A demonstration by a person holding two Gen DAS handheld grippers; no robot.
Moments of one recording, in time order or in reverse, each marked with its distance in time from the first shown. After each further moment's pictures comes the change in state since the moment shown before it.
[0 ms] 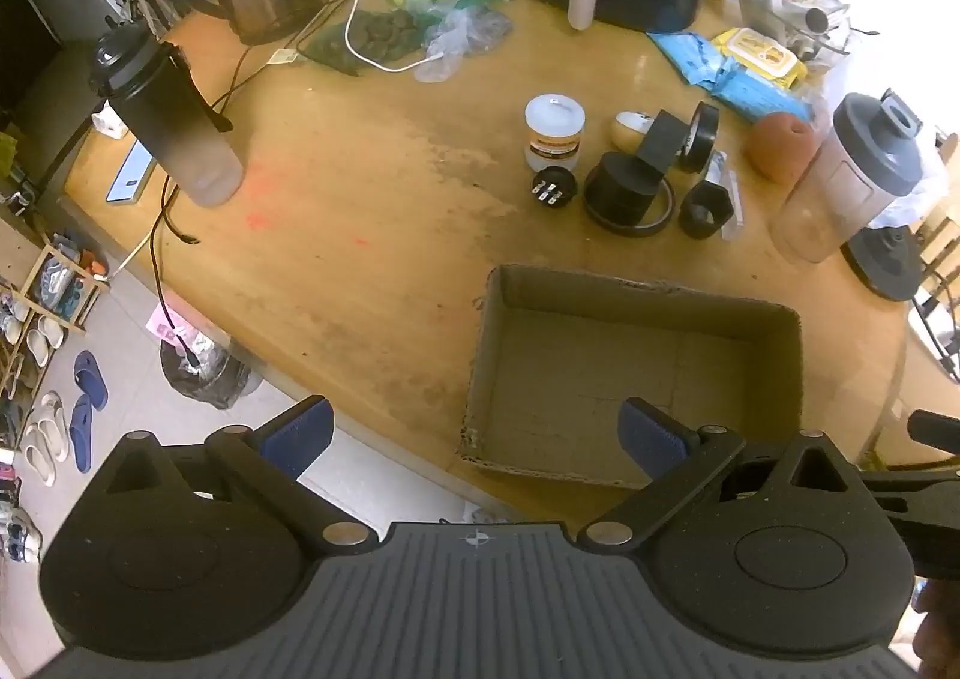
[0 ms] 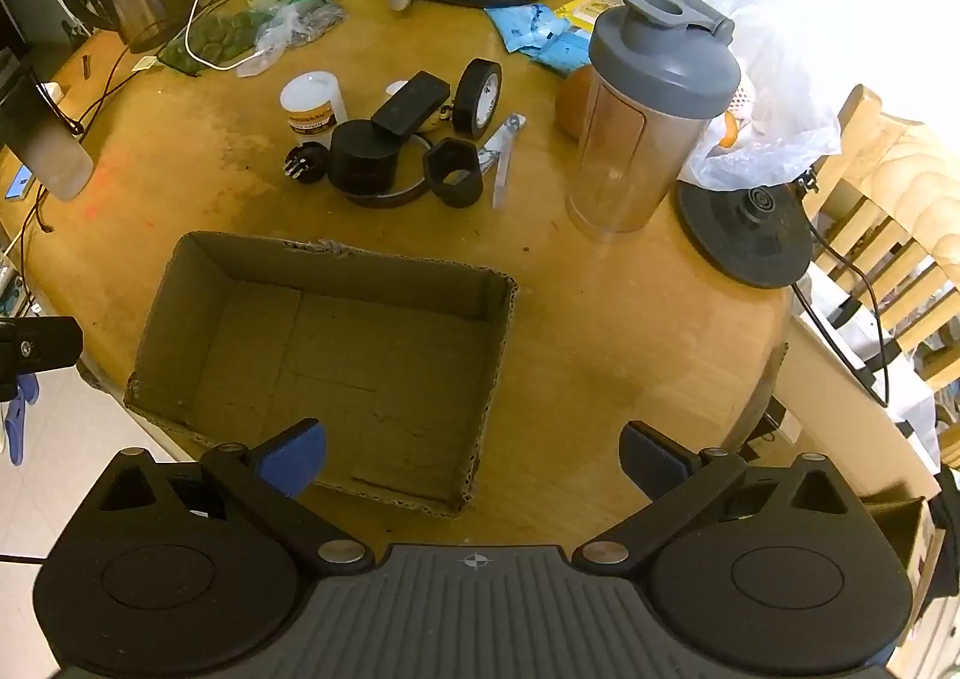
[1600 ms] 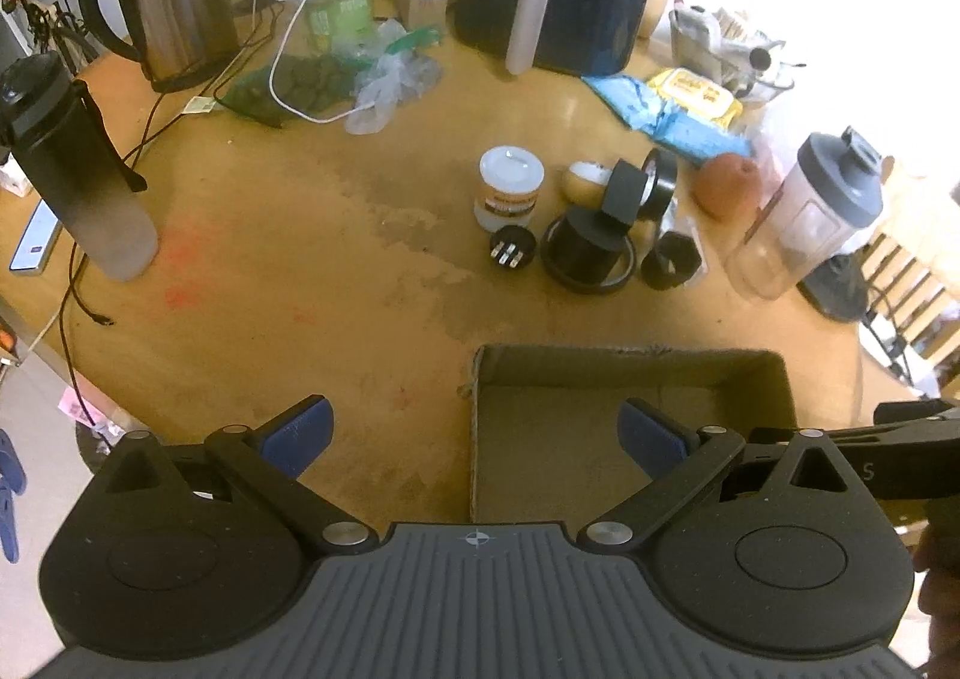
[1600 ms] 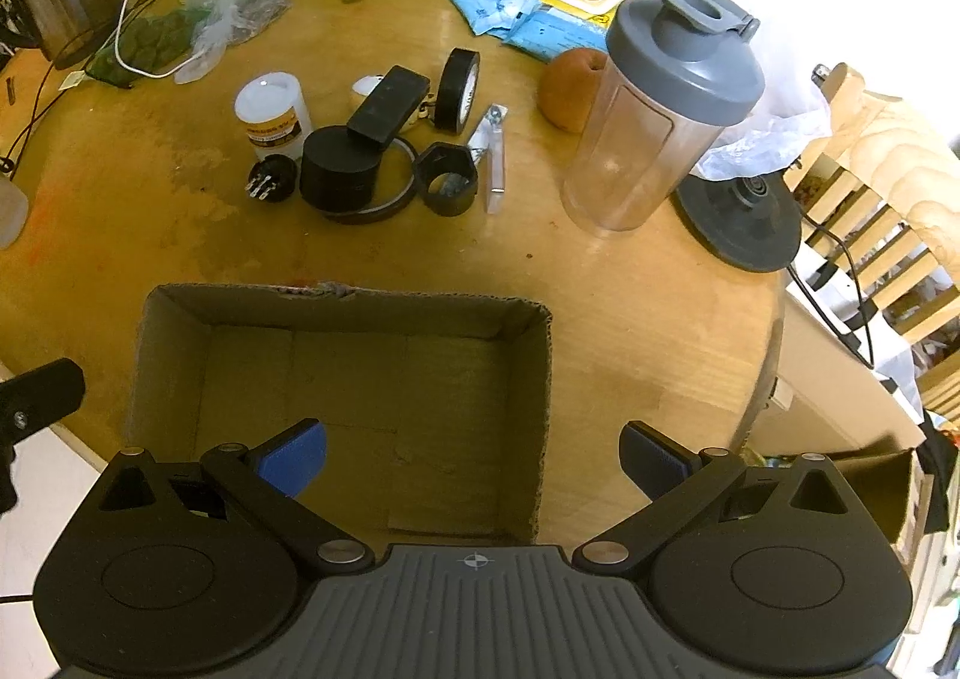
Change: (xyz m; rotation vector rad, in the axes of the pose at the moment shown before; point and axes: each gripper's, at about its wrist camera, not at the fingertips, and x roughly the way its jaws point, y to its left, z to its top) left arm 0.038 0.042 0.021 0.070 -0.122 -0.219; right arm 0.026 0.043 0.038 0.111 0.072 -0.123
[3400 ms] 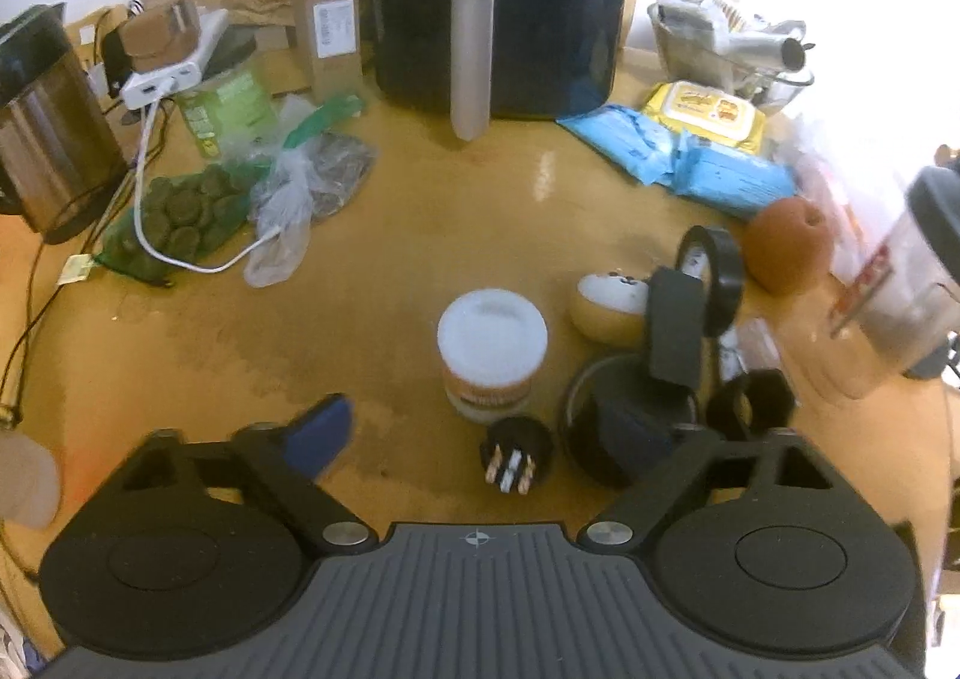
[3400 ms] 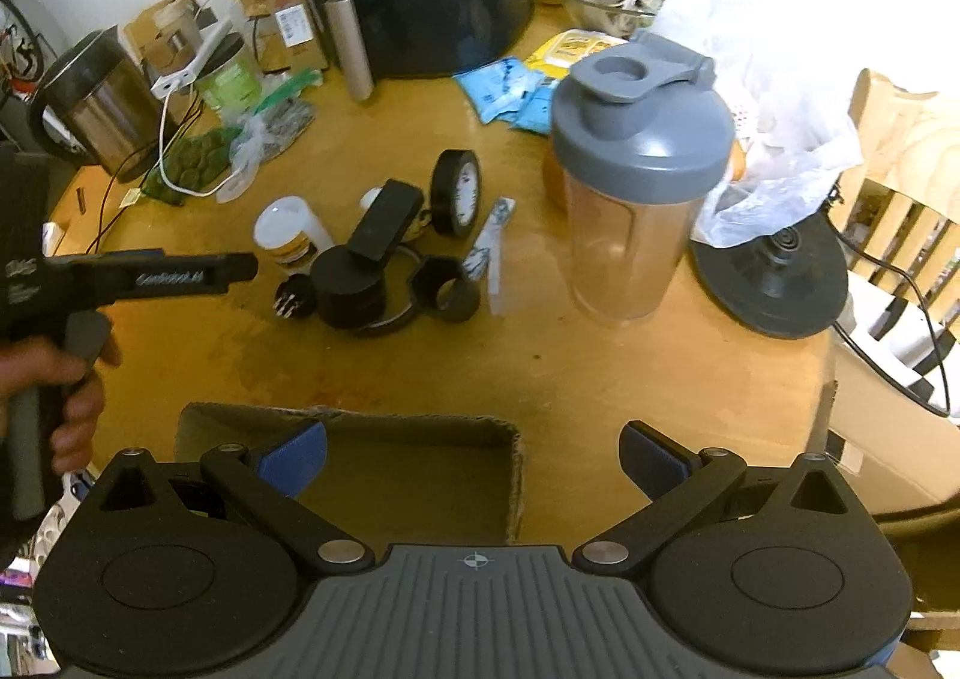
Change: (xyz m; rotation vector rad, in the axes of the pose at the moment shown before) left arm 0.139 -0.024 0.103 0.199 -0.068 0.008; right arm 0.004 -0.080 0.027 0.076 -0.142 0.249
